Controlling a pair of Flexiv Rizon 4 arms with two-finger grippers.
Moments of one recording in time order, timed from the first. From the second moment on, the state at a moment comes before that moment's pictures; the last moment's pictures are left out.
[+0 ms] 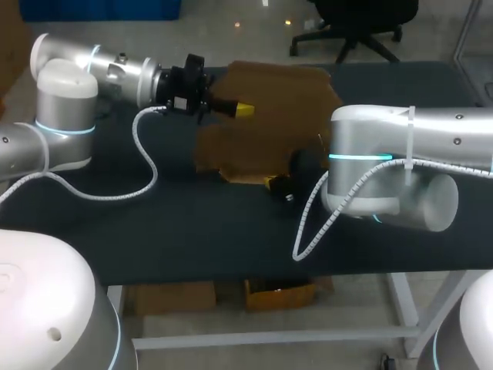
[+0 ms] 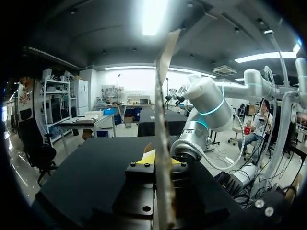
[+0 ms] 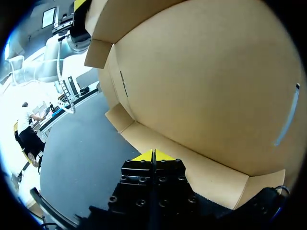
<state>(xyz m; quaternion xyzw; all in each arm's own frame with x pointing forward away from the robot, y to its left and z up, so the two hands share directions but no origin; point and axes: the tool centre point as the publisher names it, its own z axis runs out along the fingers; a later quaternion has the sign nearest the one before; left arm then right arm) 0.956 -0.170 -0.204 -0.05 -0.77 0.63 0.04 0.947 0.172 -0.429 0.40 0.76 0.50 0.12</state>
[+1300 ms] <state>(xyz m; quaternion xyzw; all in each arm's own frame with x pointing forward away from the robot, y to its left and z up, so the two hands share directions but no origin) 0.953 -0.169 -0.224 -0.03 -0.77 0.63 0.06 0.947 0.172 -0.429 0.40 0.76 0.50 0.12</state>
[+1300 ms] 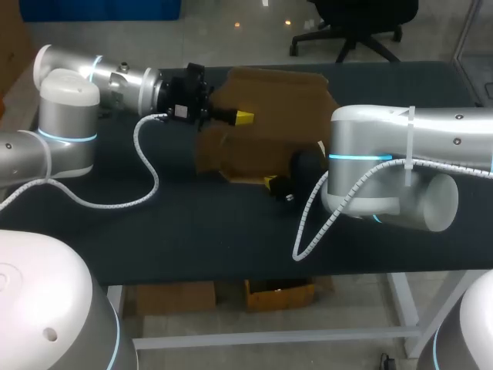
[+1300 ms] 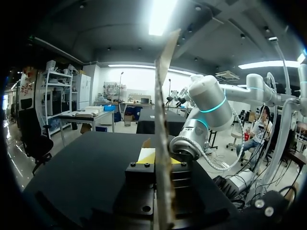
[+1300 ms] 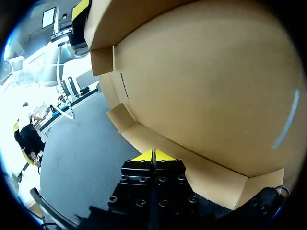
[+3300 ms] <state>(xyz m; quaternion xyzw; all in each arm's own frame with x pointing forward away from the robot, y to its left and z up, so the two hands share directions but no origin) 0.952 -0.168 -0.225 -0.02 -0.77 0.63 0.06 0.910 0.164 -0.393 0.37 0.77 0.49 0.16</state>
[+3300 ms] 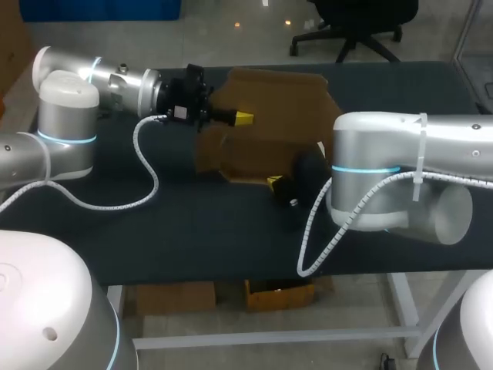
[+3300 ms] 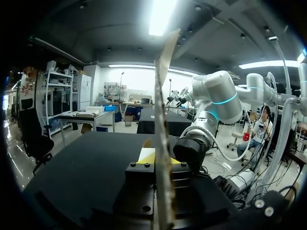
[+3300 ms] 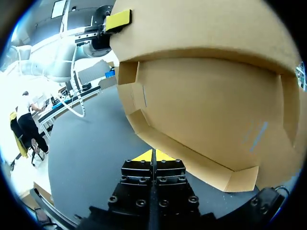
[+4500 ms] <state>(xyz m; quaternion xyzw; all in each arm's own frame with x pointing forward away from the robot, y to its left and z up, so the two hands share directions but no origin) 0.952 -0.168 -0.225 -0.02 -0.77 0.63 0.06 0.817 0.050 -0.347 0.33 0.78 0.48 0.21</state>
